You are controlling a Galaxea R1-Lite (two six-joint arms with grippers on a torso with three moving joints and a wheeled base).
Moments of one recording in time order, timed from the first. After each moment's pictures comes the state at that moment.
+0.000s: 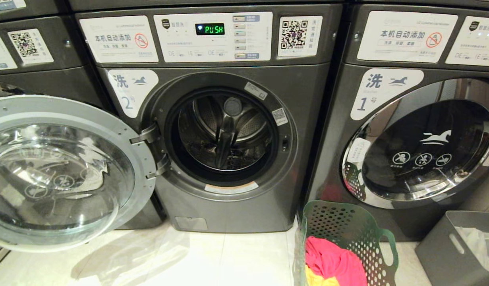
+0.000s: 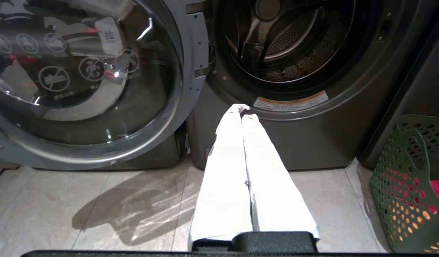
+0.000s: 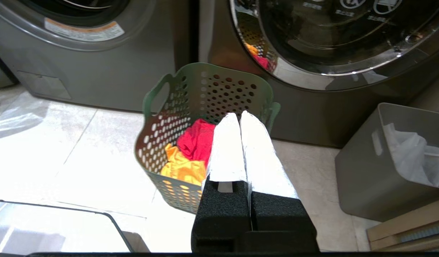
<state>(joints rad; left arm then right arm) 0.01 0.00 0.00 -0.11 0.00 0.05 0.01 0.00 -0.08 0.20 0.03 -0.10</state>
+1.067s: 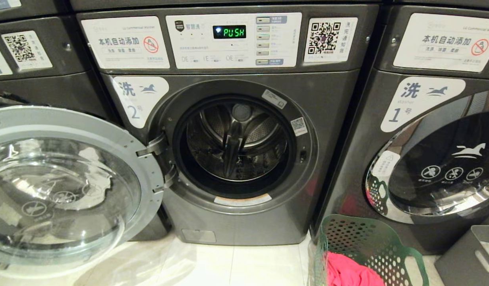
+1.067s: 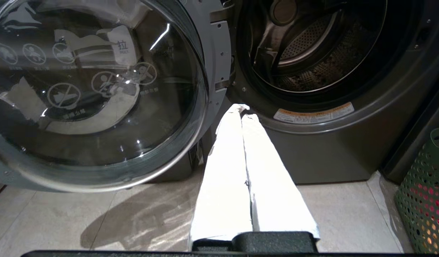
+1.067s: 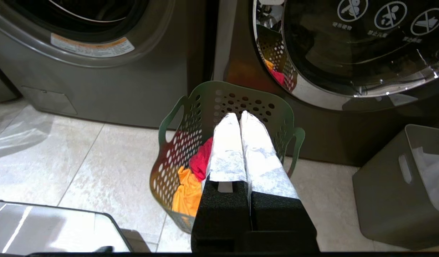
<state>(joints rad) 0.01 0.00 0.00 -0.11 0.00 0.06 0.01 0.00 -0.08 0.20 0.03 -0.10</state>
